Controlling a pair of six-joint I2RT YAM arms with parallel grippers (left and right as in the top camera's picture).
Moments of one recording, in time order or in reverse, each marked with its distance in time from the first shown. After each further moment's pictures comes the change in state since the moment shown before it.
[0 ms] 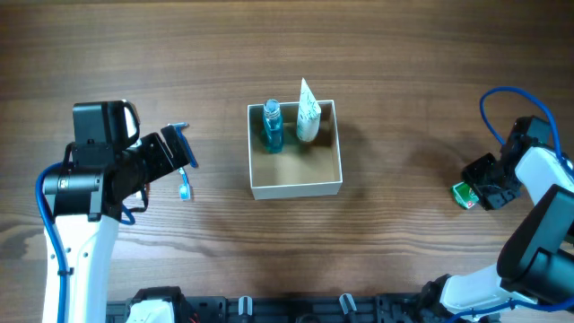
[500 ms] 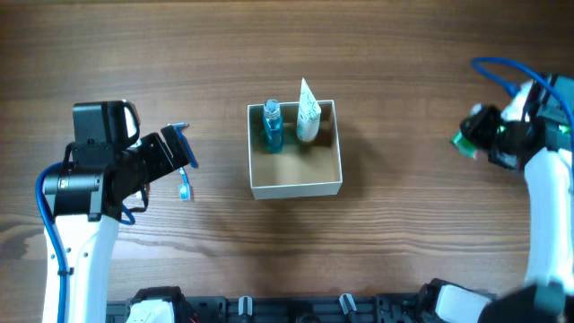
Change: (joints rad) left arm 0.000 0.000 0.000 0.000 0.000 0.000; right arm 0.164 -0.321 0.243 -0.152 -0.184 -0.257
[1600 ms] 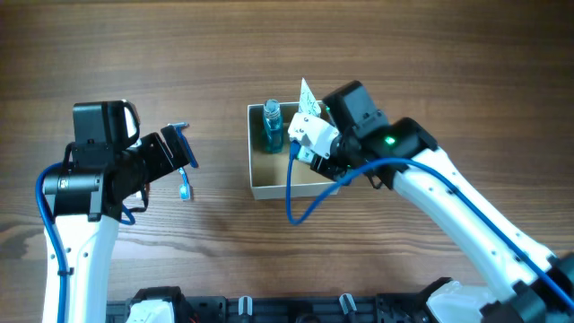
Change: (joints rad) left arm 0.000 0.000 0.000 0.000 0.000 0.000; right arm 0.917 0.104 0.081 -0.030 0.058 -0.886
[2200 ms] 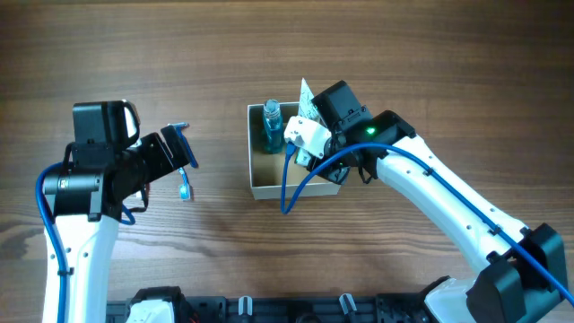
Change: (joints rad) left arm 0.000 0.000 0.000 0.000 0.000 0.000; right arm 0.000 0.089 0.000 0.005 0.010 0.001
